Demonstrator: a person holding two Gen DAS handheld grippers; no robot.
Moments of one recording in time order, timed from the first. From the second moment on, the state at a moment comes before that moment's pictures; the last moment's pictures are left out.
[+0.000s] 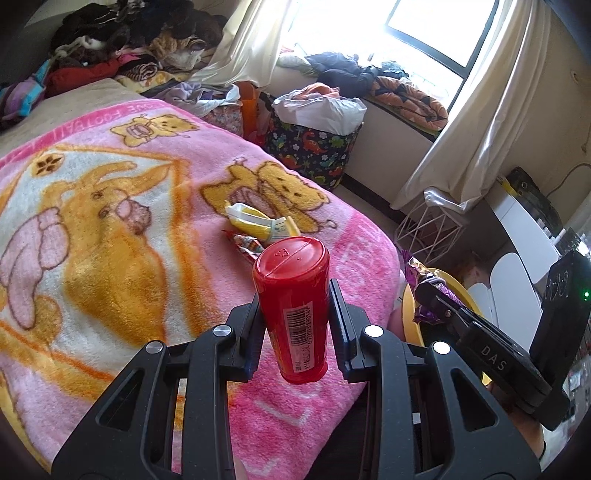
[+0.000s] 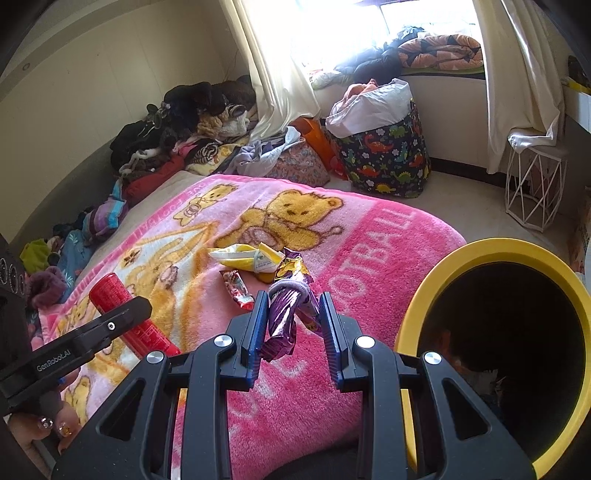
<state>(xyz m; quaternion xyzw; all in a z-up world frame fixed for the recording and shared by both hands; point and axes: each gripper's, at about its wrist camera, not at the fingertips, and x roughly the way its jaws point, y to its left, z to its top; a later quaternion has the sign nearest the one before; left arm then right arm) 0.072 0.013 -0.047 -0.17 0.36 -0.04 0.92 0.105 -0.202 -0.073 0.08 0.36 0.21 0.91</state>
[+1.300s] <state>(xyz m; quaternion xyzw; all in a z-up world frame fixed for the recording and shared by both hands) 0.072 -0.055 -0.033 -0.14 0.36 -0.11 0.92 0.083 -0.256 -0.050 0.10 0.34 0.18 0.92</state>
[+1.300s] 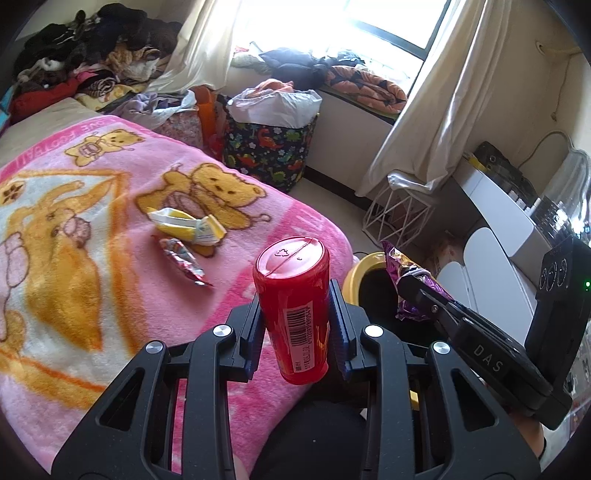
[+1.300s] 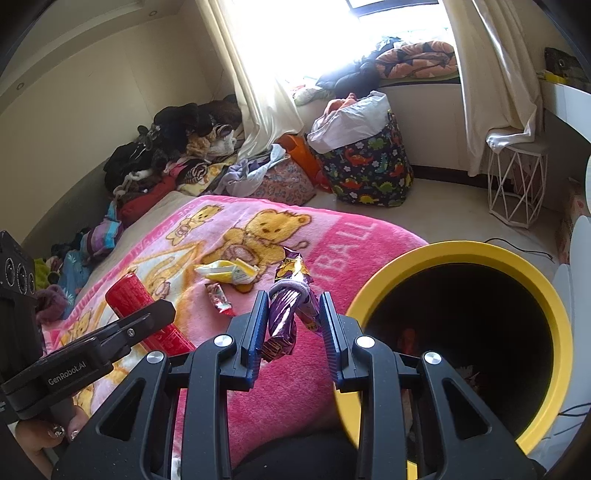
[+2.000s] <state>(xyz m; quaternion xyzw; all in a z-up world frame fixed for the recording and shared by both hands) 0.083 -0.105 -0.030 -0.12 0.36 -0.15 0.91 0.077 -0.313 -0.054 0.14 0.33 0.13 0.92</state>
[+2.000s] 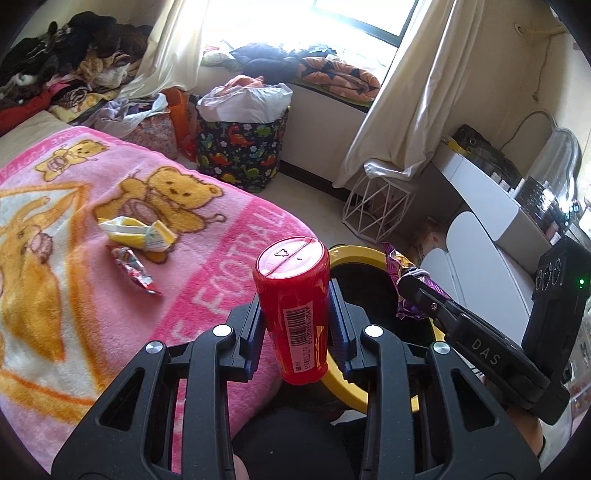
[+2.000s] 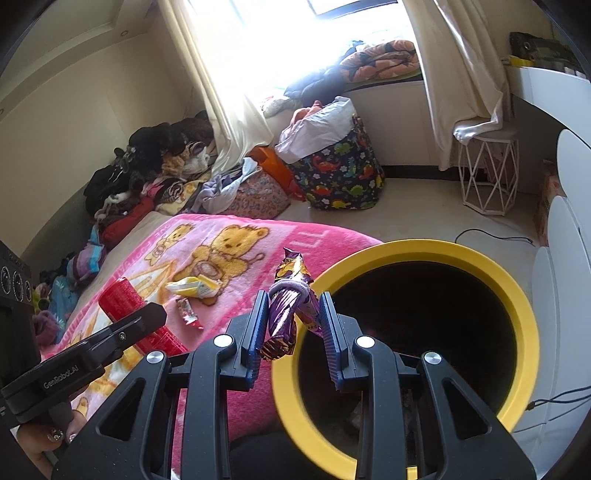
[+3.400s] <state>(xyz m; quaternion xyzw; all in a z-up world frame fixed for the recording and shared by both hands) 0.109 -0.213 -0.065 -0.05 0.40 -0.24 0.88 0.074 -0.413 -0.079 0.21 0.34 0.03 0.92</state>
